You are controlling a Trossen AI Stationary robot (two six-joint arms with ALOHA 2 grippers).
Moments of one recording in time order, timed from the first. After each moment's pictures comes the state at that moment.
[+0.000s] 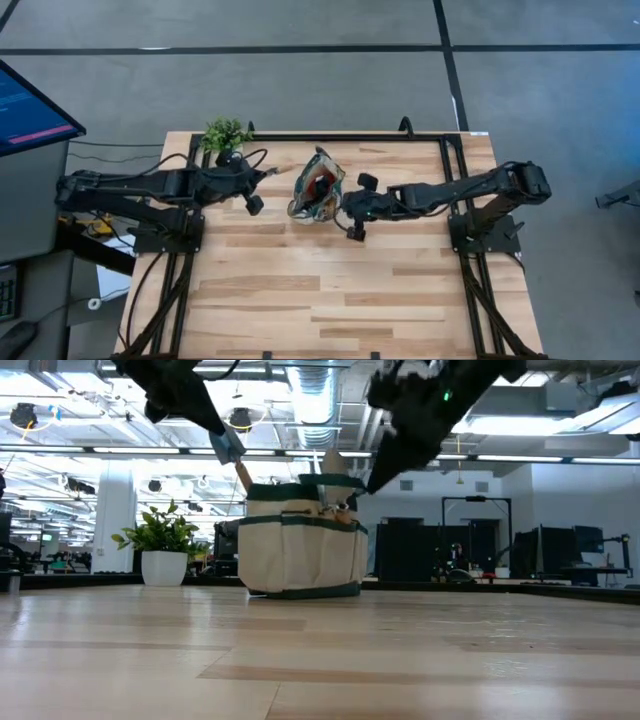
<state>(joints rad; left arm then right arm) 0.00 0.93 0.82 -0.49 -0.60 -0.22 0.08 1.53 1.04 -0.36 0.33 0.08</state>
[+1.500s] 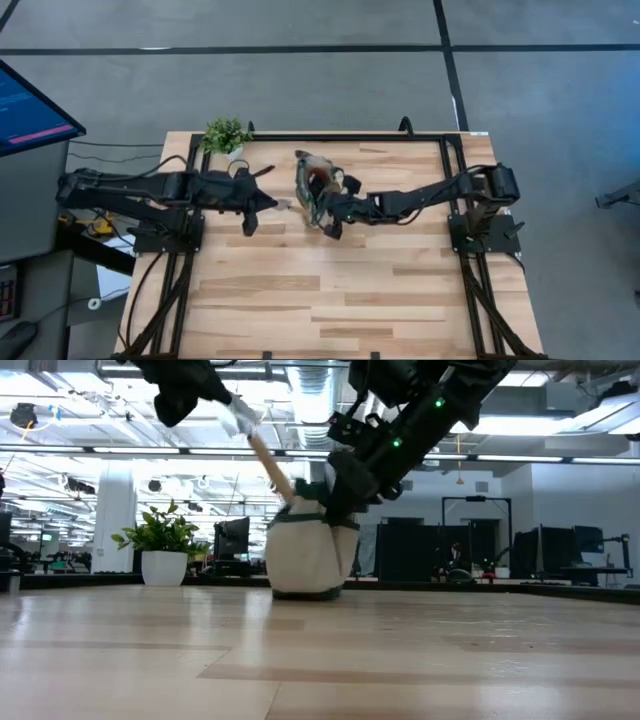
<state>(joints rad) -0.06 0.93 0.82 -0.40 -0.20 -0.36 0.03 1.77 1.05 -0.04 0.45 0.12</state>
